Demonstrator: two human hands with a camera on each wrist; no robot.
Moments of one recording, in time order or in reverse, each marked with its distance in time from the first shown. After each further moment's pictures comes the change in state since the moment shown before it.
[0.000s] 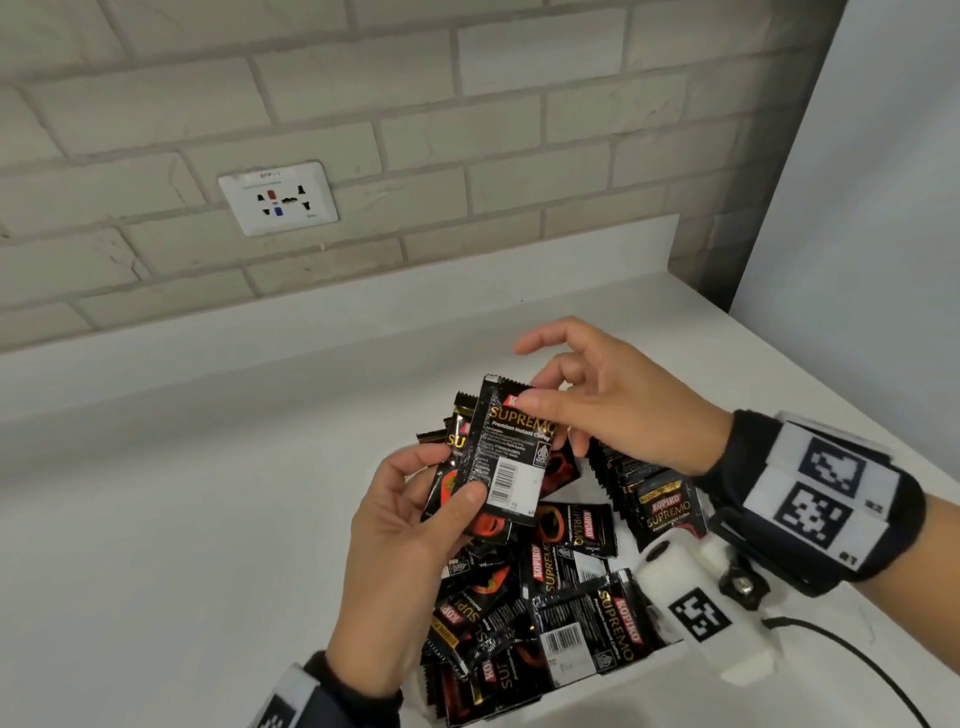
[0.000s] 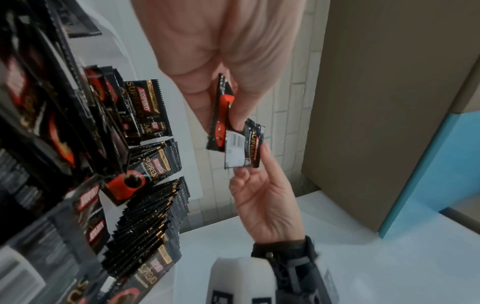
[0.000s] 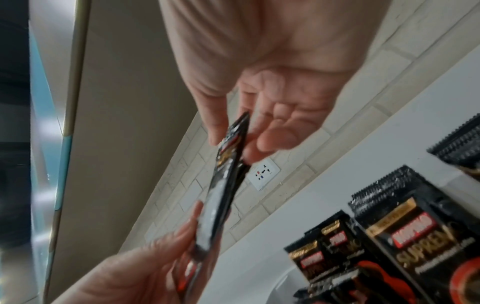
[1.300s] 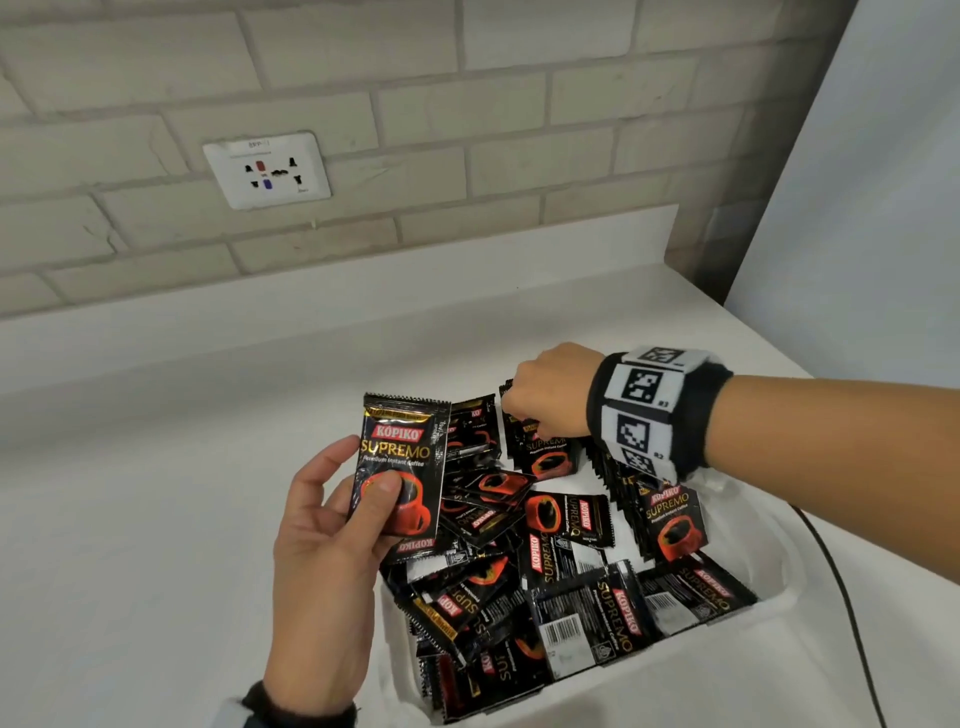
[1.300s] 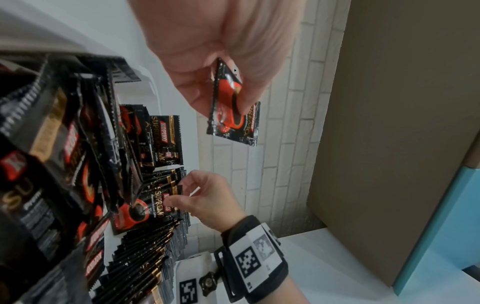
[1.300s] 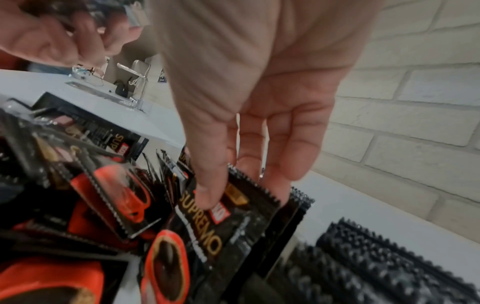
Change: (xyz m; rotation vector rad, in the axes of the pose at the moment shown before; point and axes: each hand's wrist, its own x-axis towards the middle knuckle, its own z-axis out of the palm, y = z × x) left_hand 0.002 -0.003 -0.036 -0.142 0.138 0.087; right_hand 0.071 0.033 0.015 -1.570 -0.569 -0.112
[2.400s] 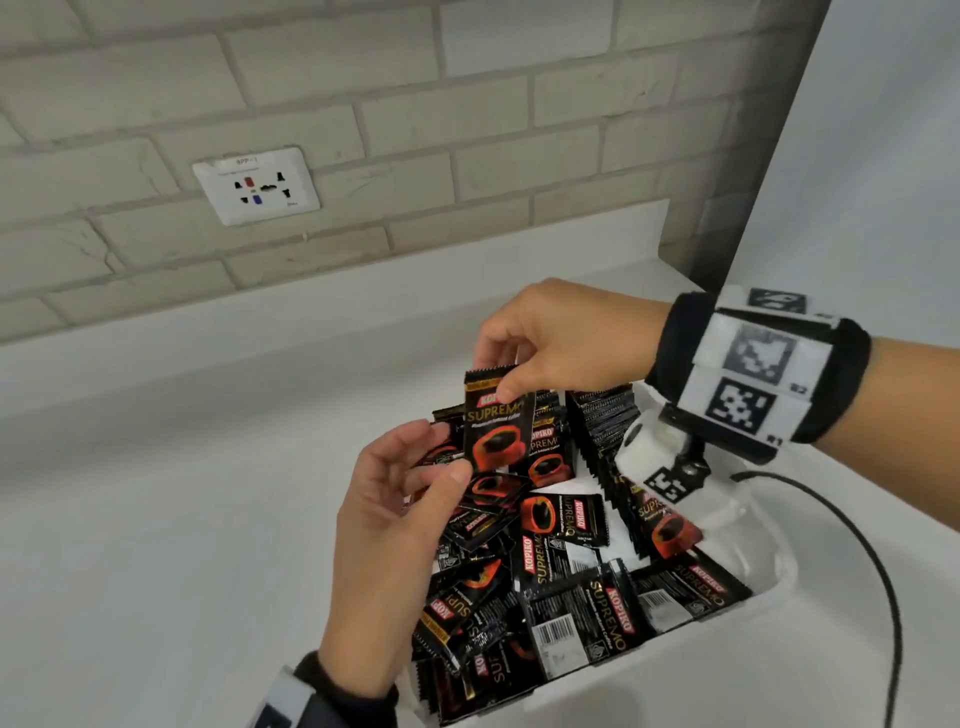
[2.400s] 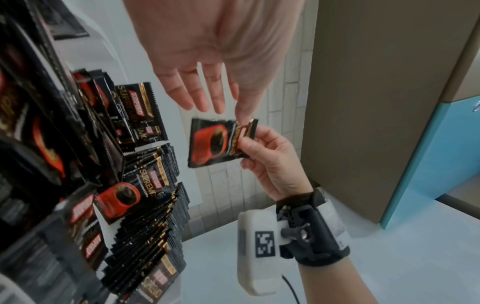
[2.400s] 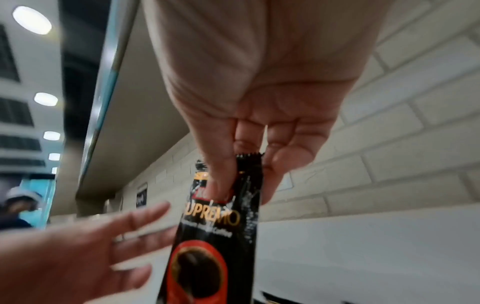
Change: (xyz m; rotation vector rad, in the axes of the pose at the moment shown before) left_hand -0.005 -0.003 0.039 0.275 -0.060 0.045; right_hand -0.054 0.013 -0.049 0.897 0.322 0.019
